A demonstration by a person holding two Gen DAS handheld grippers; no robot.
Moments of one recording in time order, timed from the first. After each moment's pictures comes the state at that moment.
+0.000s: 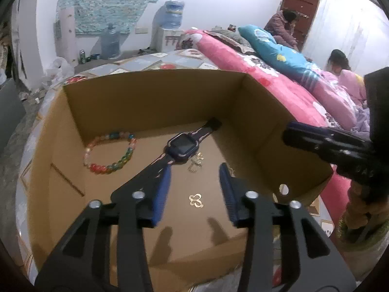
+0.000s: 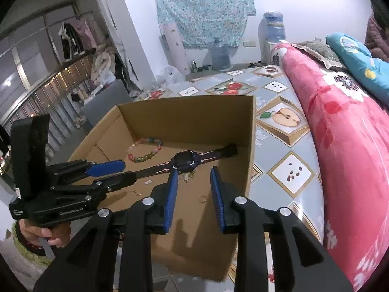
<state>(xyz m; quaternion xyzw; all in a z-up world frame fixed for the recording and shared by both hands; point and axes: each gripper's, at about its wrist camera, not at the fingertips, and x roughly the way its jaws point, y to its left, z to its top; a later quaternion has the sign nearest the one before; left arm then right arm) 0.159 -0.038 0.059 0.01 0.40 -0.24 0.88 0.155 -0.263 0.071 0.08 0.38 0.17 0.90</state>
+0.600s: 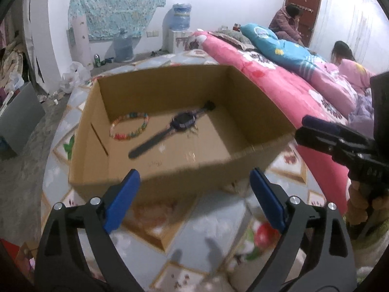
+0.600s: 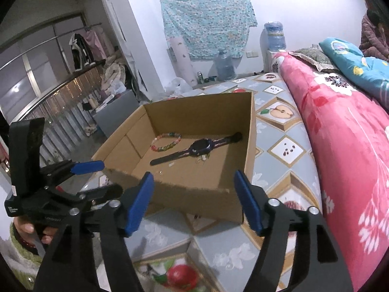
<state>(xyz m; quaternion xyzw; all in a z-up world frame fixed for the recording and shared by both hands) 0.058 -0.031 0.092 0.04 0.41 -0.21 0.89 0.068 -0.274 0.088 0.10 0.35 0.18 0.91</state>
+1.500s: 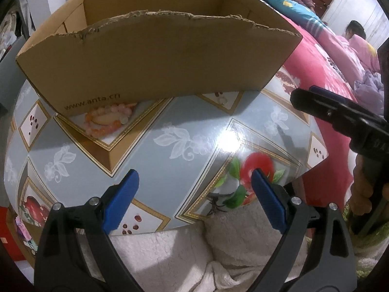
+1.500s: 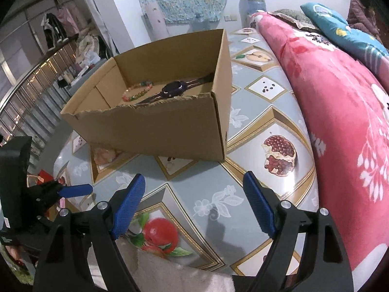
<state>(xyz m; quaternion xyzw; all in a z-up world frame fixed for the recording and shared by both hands) 0.019 -0.055 0.006 0.02 0.54 -0.19 0.82 0.052 -0.280 0.028 0.08 0.46 0.12 0.88</state>
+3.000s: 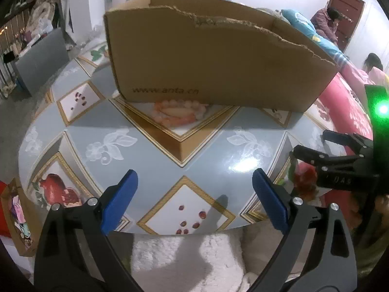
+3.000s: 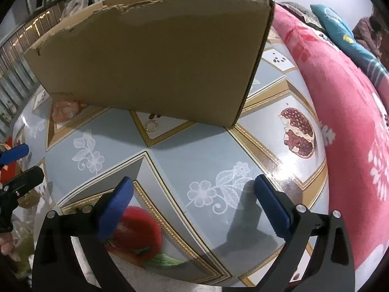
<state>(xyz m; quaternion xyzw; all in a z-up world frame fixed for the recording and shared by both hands) 0.003 0.008 -0.010 -0.02 0.47 -0.11 0.88 0.058 -0.233 -0.033 -0.03 0.51 0.07 0.86</state>
